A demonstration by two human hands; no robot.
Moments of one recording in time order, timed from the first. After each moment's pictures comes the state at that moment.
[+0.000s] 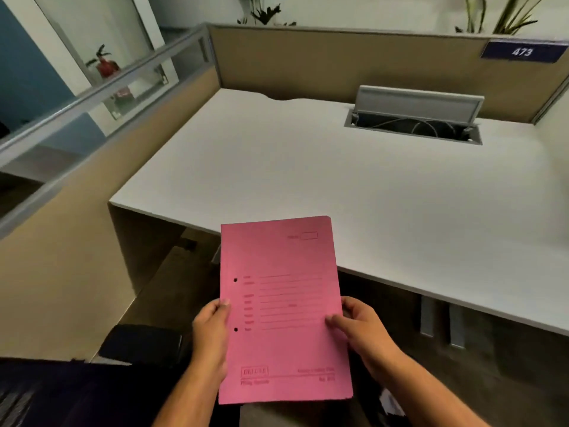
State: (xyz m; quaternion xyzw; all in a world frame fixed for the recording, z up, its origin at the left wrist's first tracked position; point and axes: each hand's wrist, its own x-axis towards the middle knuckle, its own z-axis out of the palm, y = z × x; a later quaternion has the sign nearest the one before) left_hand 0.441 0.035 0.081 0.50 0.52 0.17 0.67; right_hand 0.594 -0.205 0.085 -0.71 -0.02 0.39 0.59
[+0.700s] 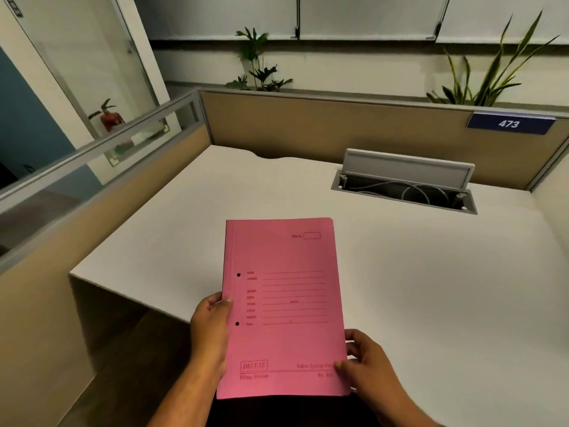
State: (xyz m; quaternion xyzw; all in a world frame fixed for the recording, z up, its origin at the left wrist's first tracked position) left_hand 0.657 0.075 0.128 0.52 0.49 0.24 0.66; right_hand 0.769 -0.202 0.121 -0.78 -0.10 0.35 0.52
